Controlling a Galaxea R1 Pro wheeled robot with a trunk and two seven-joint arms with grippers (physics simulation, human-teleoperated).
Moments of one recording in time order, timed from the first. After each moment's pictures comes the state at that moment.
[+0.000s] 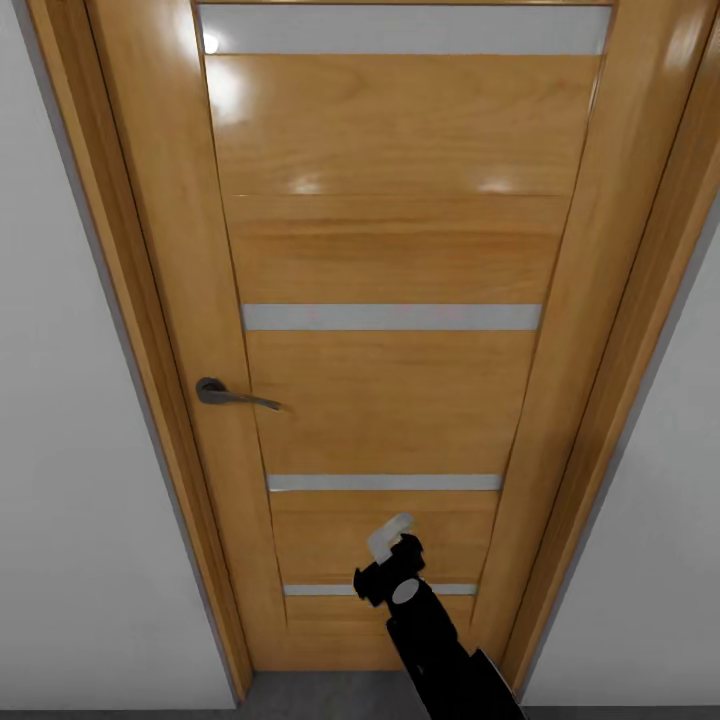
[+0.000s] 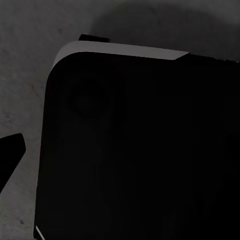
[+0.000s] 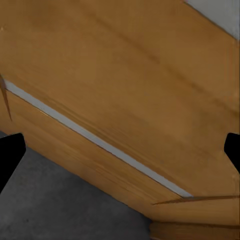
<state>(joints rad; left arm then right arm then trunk) 0.00 -0.03 0.03 -0.05 0.13 -0.10 0.00 -0.31 0.17 0.46 -1.33 0.39 0.76 0.01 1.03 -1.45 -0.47</state>
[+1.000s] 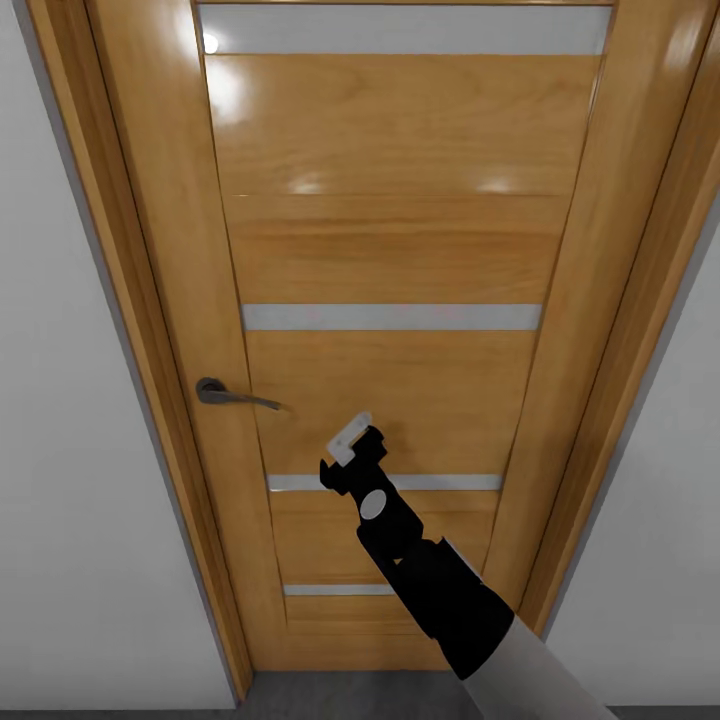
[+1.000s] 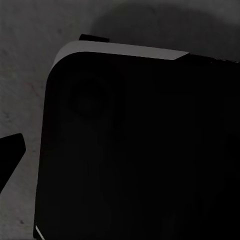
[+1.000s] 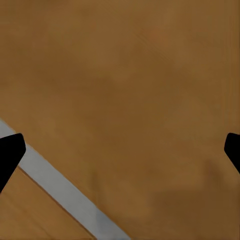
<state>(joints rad) 0.00 -0.03 0.03 -0.05 0.13 -0.10 0.00 -0.65 0.17 0.64 -1.30 0.39 0.64 -0.01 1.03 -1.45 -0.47</state>
